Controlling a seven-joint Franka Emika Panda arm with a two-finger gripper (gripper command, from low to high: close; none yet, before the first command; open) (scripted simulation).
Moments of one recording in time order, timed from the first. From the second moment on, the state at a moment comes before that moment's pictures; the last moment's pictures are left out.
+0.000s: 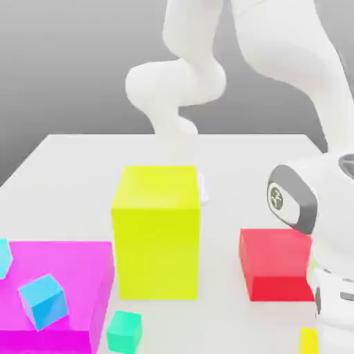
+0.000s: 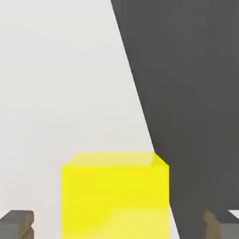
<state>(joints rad) 0.40 0.55 0.01 -2.15 -0.01 2.70 -0.09</state>
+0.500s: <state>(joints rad) 0.30 0.32 -0.12 -2.21 0.03 2.53 -0.01</state>
